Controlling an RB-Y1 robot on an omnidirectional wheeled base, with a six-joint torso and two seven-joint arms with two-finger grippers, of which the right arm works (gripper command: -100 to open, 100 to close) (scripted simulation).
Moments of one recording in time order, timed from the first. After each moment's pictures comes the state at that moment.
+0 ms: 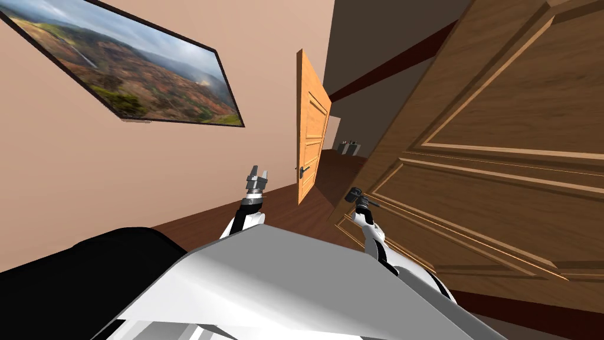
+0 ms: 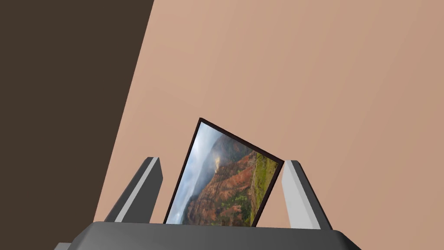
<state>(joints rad) -0.44 -0.33 -0.49 -0.54 -0.06 -0.50 -0.04</state>
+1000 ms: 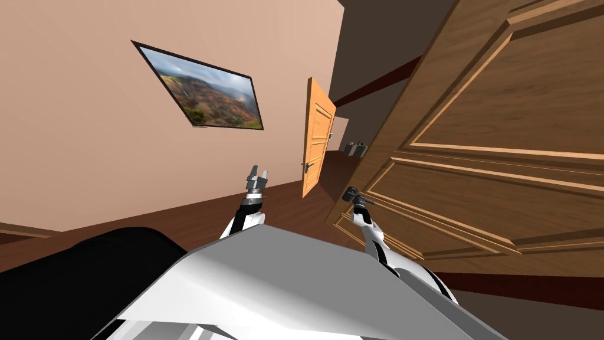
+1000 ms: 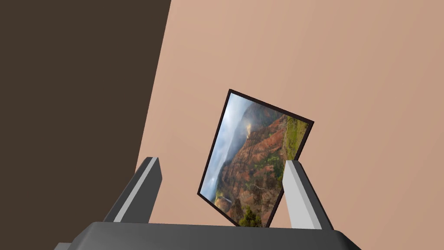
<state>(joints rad) -0.42 -0.34 -0.39 -0.54 -0.04 -0.51 -0.13</state>
